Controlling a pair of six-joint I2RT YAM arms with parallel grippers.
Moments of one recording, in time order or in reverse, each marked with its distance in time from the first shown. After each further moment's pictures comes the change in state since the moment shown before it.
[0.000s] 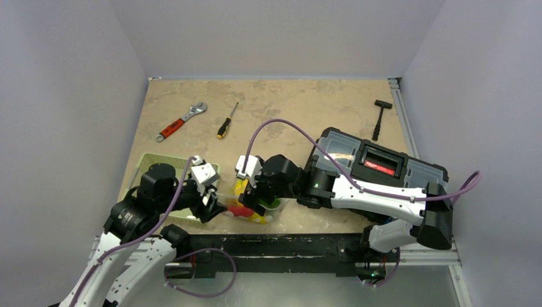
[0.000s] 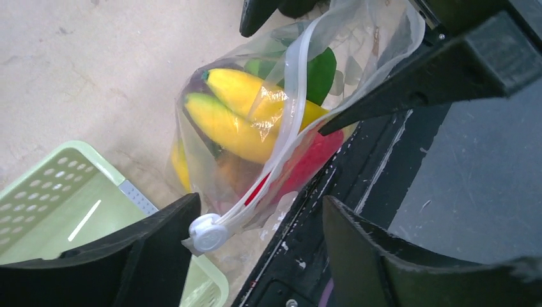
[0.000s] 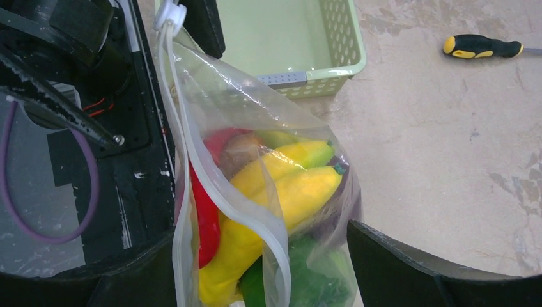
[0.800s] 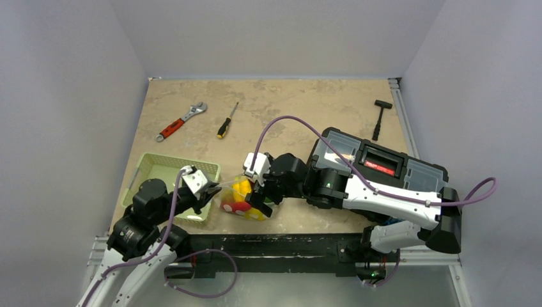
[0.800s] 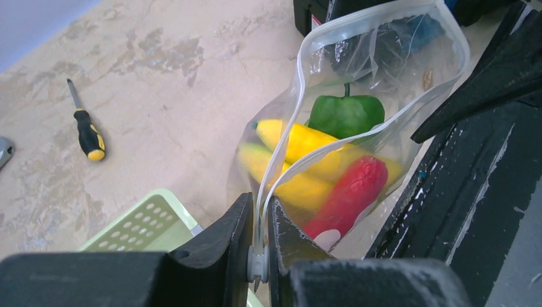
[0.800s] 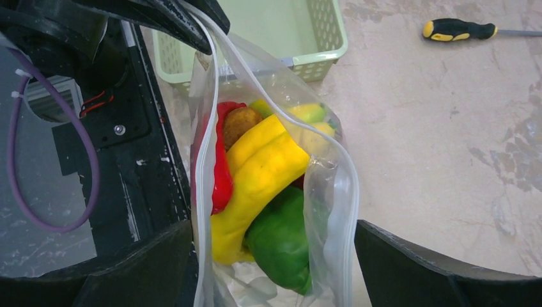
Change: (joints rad) left arm 0.000 -0.223 -0.188 0.254 -0.122 0.072; right arm -0.001 -0.074 0.009 -0.100 0.029 0.020
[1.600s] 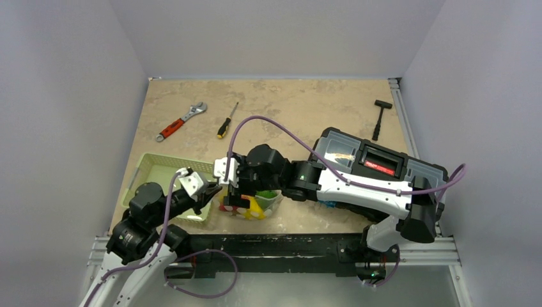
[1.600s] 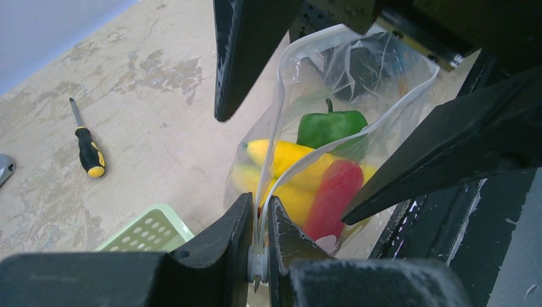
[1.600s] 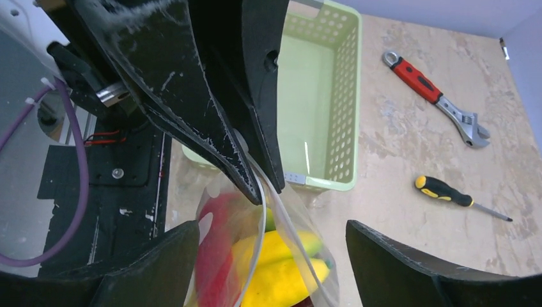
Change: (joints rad) left arm 0.000 -0.053 -0.029 0.067 0.024 -0.026; right arm 0.018 0.195 0.201 0.146 -0.169 -0.327
